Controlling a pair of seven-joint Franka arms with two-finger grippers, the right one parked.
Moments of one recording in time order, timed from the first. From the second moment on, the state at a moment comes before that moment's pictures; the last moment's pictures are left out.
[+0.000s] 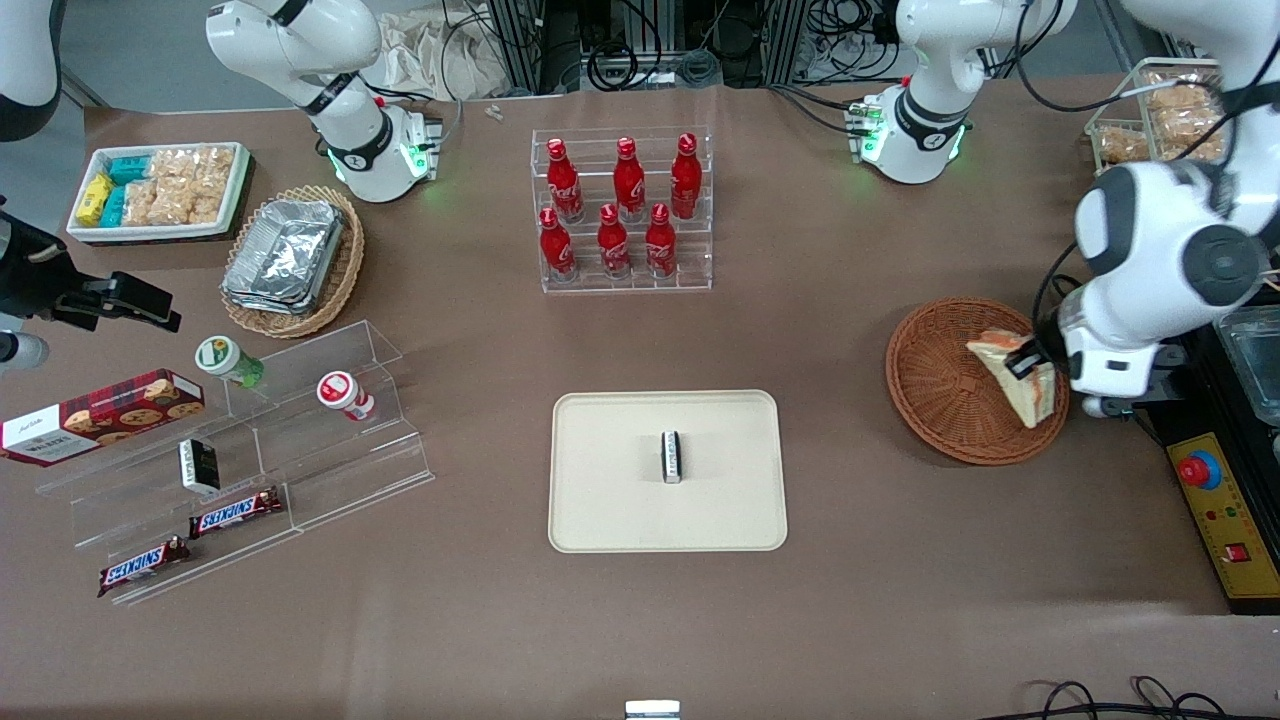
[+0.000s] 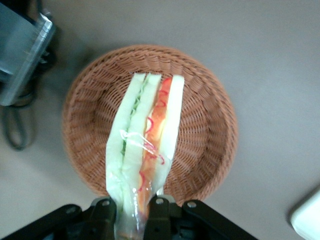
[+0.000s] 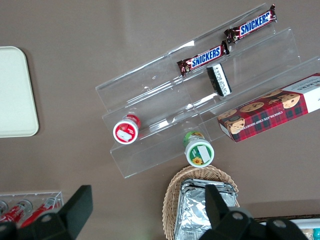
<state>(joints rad) 0.05 0.07 -0.08 -1.94 0.05 1.86 -0.62</state>
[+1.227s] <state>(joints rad) -0.14 0.47 -0.47 -1.44 0.15 1.85 -0.69</state>
